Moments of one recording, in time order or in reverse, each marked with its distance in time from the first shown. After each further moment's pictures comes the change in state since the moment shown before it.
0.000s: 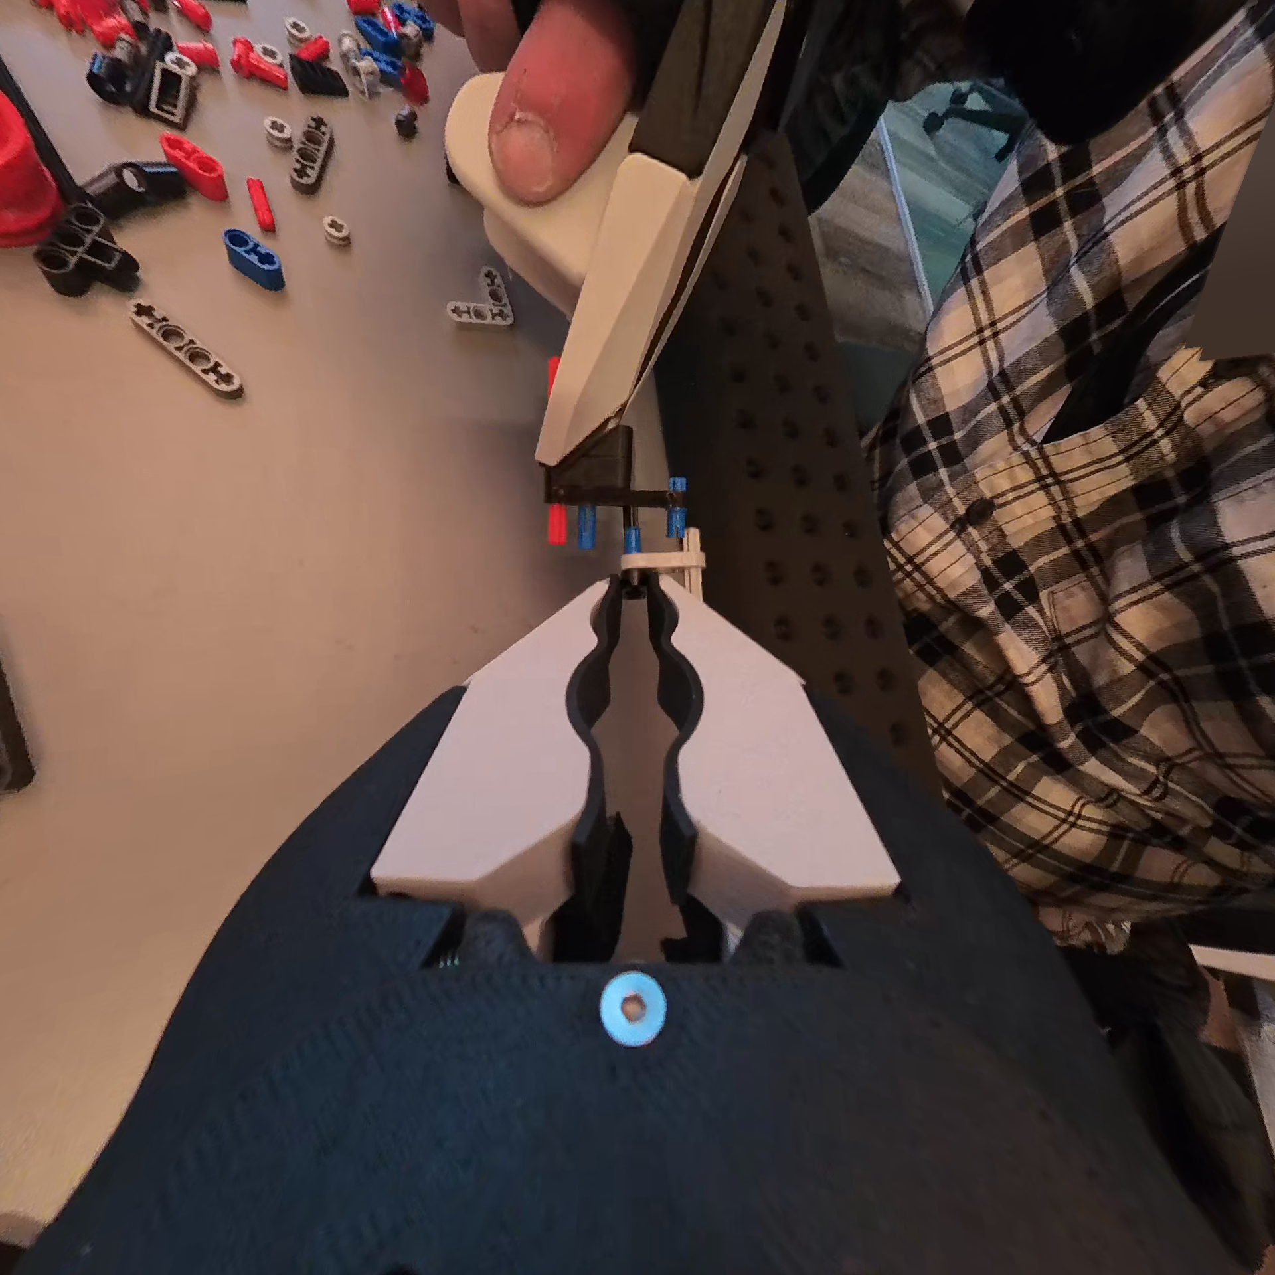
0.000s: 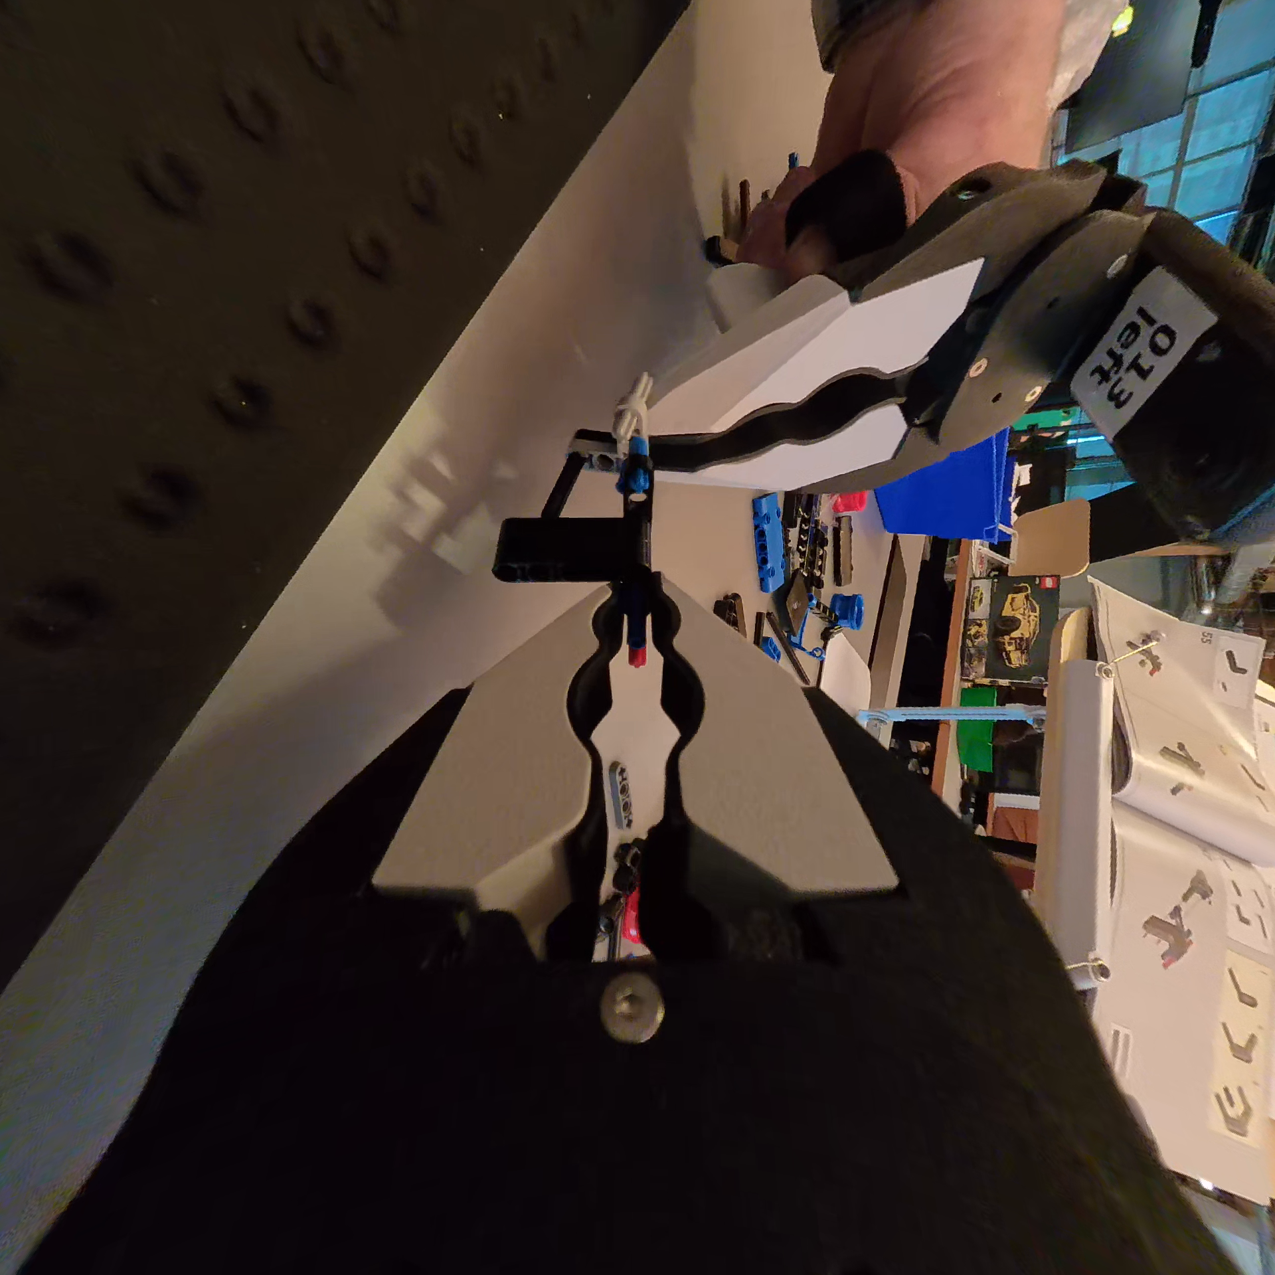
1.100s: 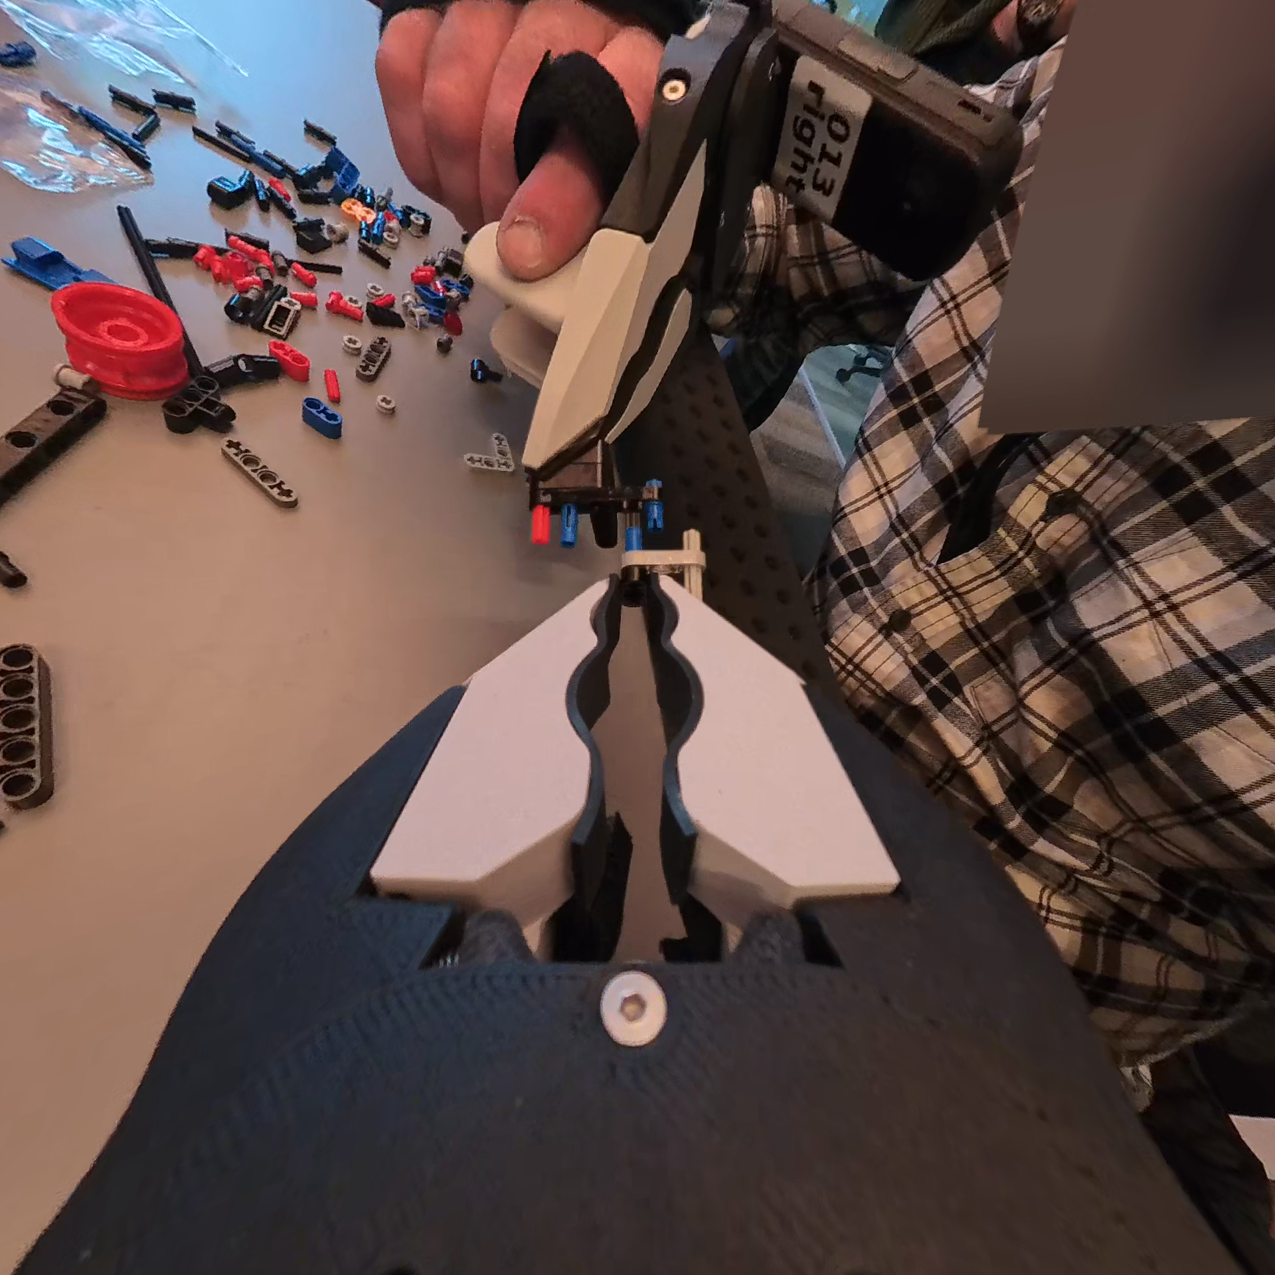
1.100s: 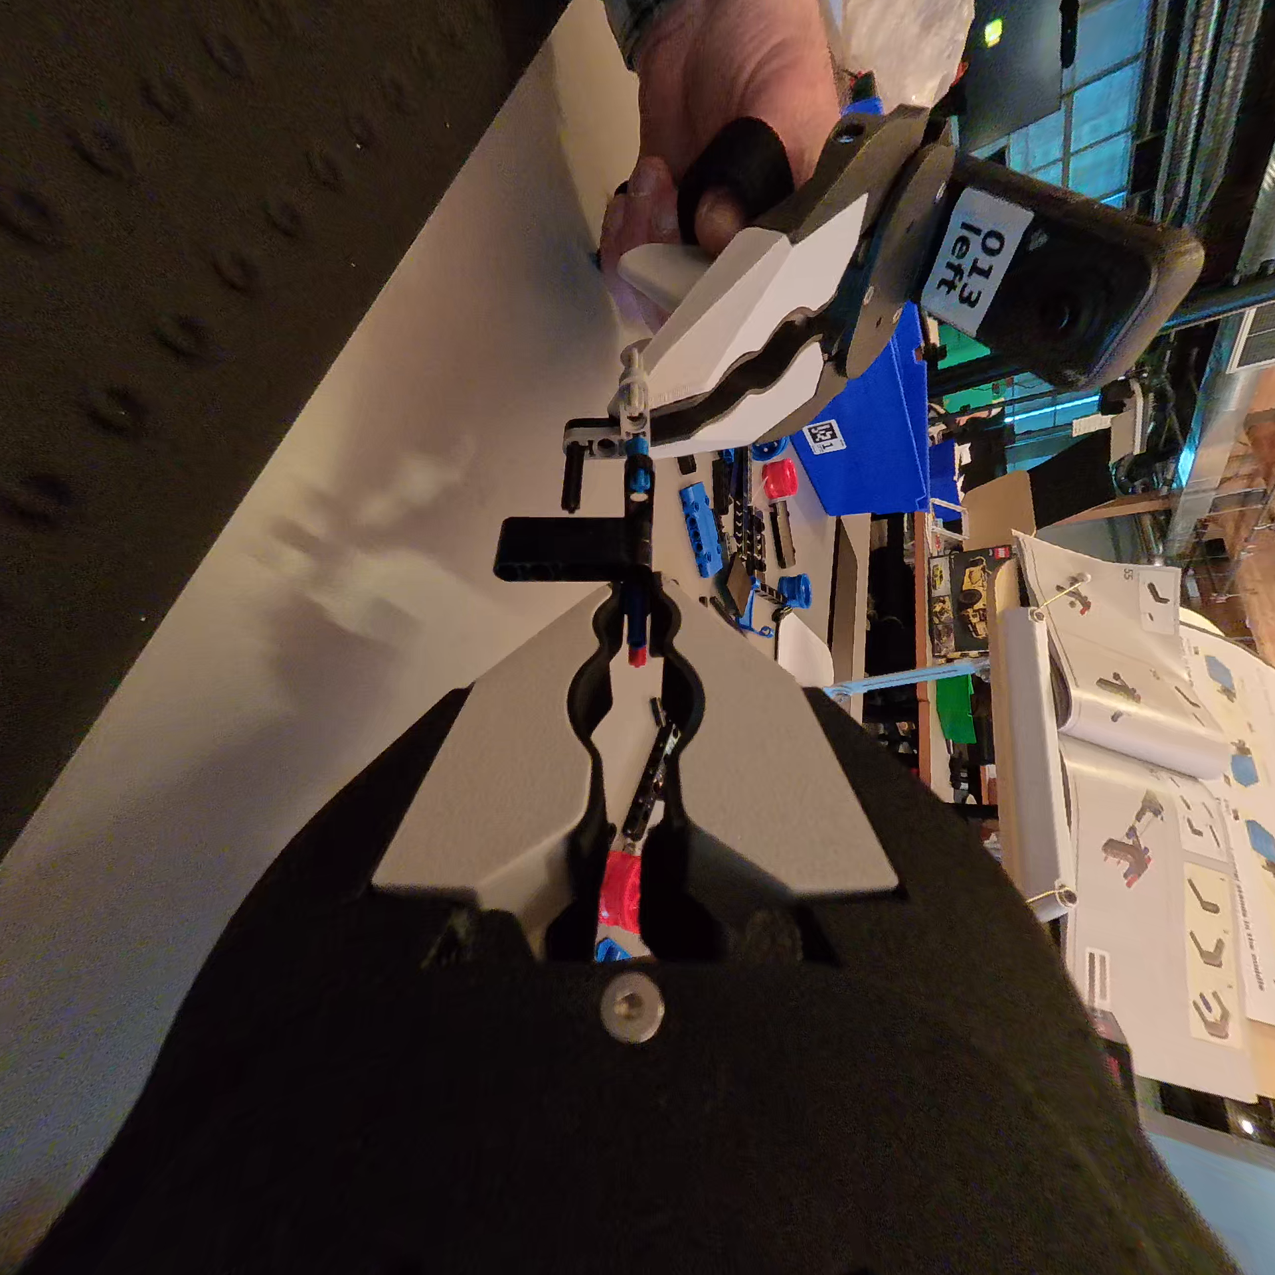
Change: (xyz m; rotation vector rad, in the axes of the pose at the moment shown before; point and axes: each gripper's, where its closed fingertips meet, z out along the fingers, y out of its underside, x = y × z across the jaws) left arm 0.008 -0.028 -0.022 0.303 0.044 -0.023; right arm 0.029 0.004 -0.014 0.039 0.098 0.088
